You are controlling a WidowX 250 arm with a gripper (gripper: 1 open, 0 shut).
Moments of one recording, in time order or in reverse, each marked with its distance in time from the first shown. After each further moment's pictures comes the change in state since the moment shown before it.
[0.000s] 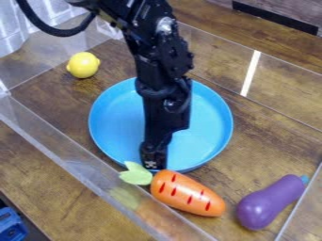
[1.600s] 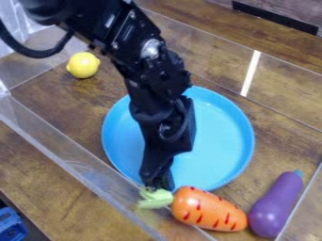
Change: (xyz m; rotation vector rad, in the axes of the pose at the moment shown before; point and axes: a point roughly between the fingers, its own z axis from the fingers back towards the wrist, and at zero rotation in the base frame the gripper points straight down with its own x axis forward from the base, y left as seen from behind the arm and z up) arm 0.007 -0.049 0.006 -0.017 -0.069 -0.157
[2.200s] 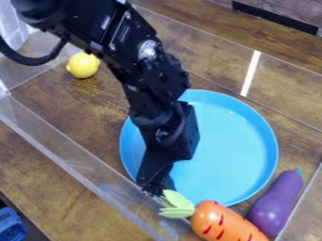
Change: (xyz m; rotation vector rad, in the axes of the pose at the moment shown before) arm 0.000 0.000 0.000 -0.008 -0.032 -0.123
